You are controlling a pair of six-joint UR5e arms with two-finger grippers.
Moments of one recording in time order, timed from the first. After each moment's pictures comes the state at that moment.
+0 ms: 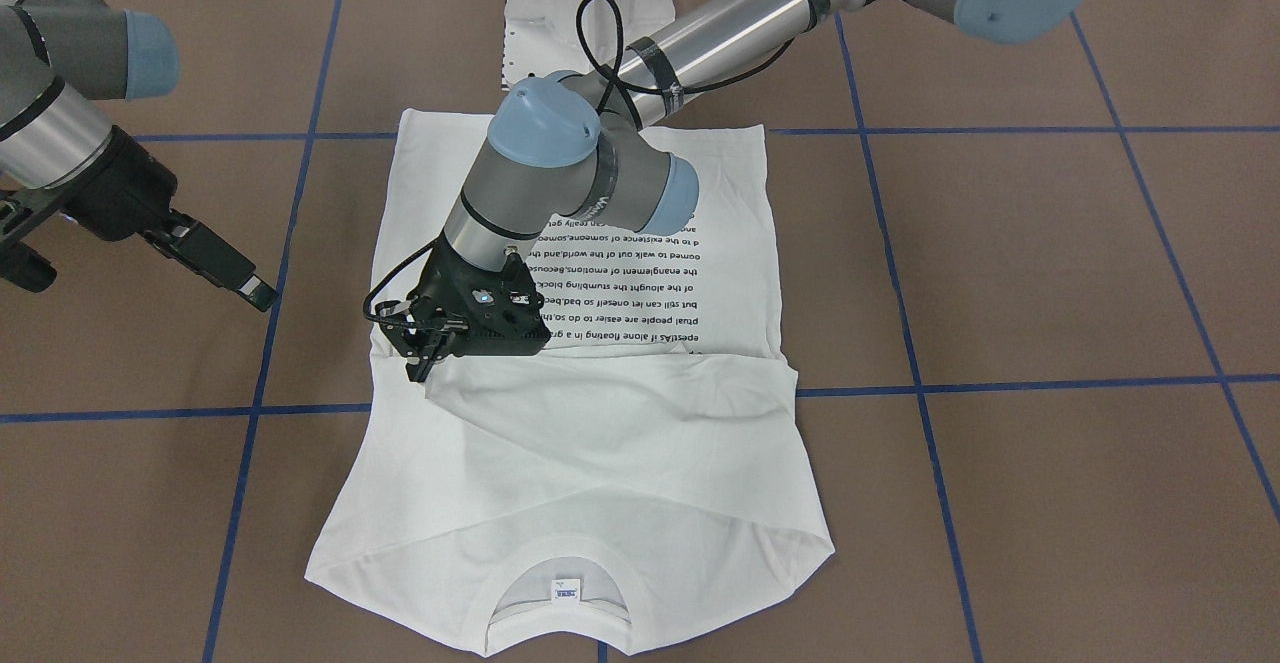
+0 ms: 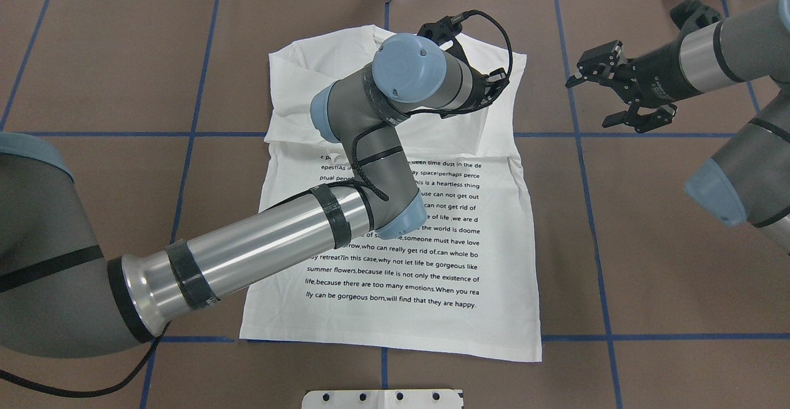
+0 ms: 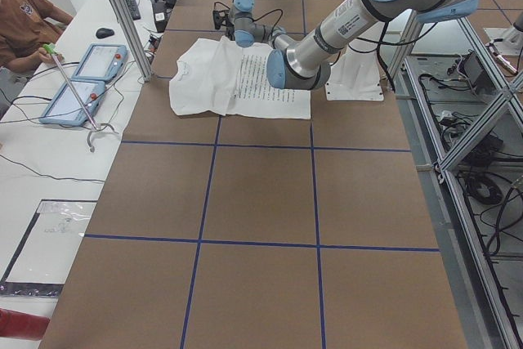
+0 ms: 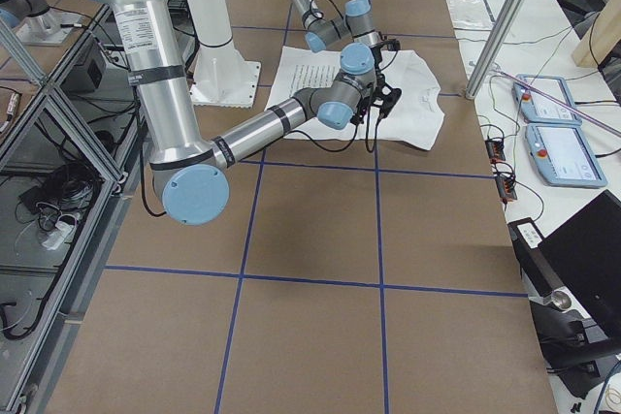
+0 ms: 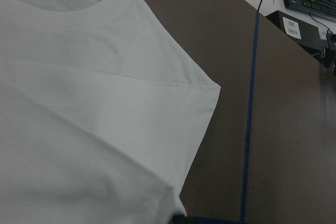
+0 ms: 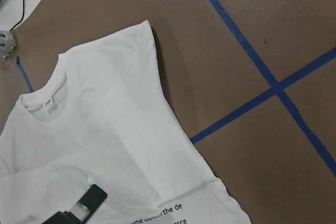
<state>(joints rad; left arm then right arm) -0.55 -2.78 -0.85 -2.46 -1.72 -1.65 0.99 -1.34 1.81 -0.98 2.23 1.70</state>
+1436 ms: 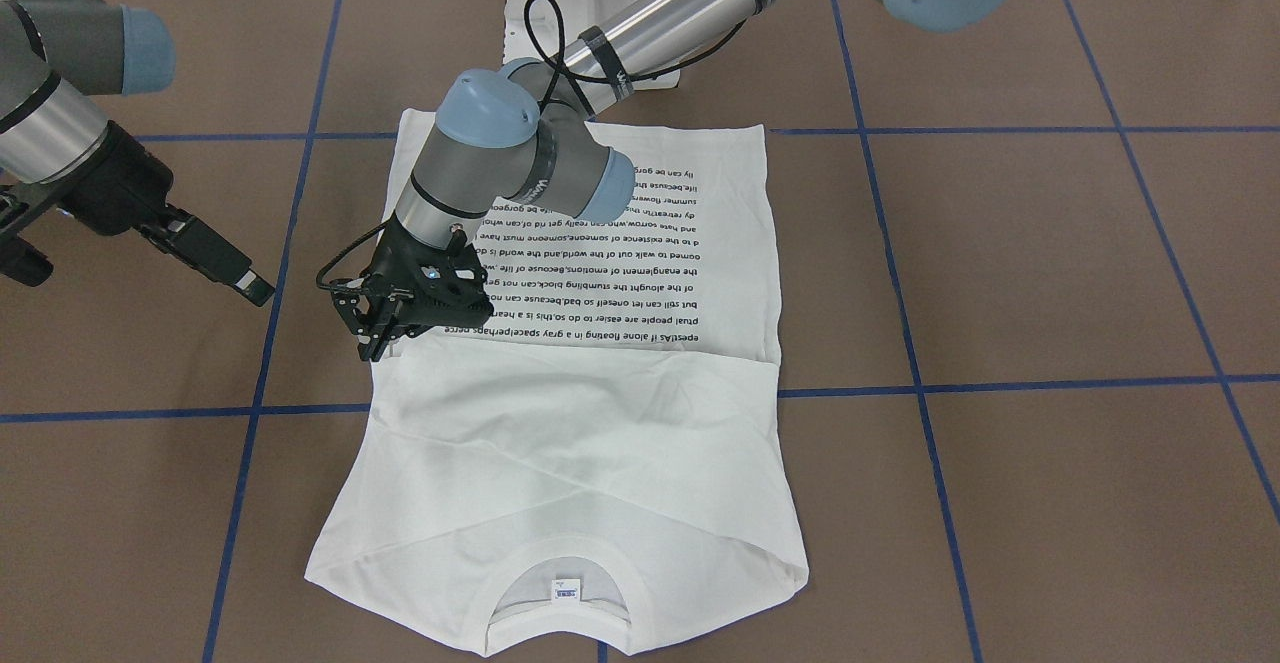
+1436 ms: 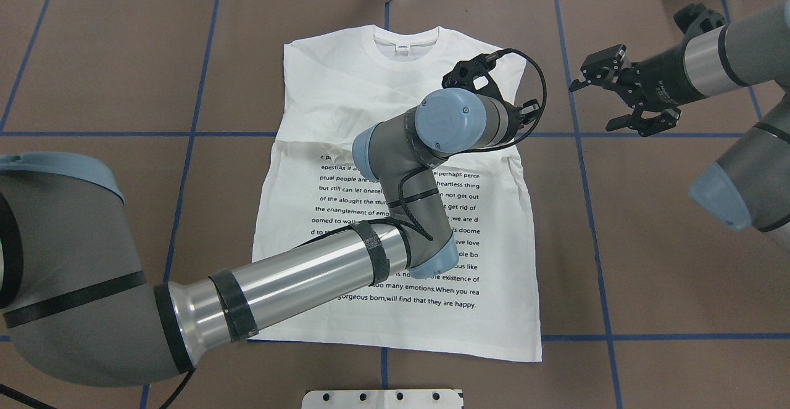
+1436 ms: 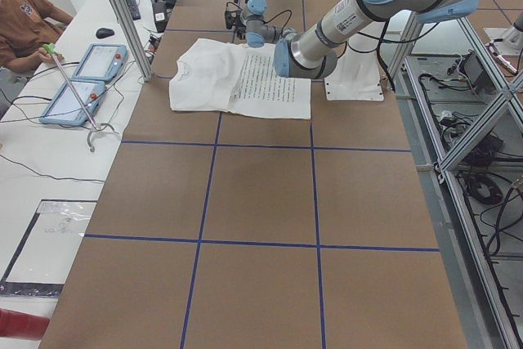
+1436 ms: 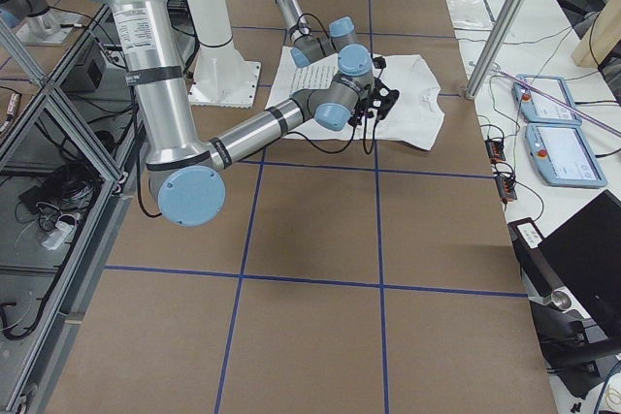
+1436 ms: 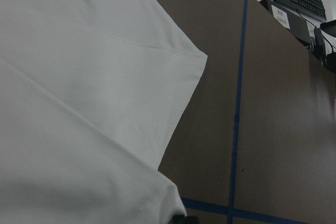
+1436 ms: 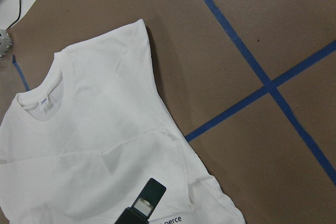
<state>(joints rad) -0.46 -2.87 -0.68 -2.58 -1.59 -1.66 0.98 -1.35 1.82 -0.98 2.23 1.70</state>
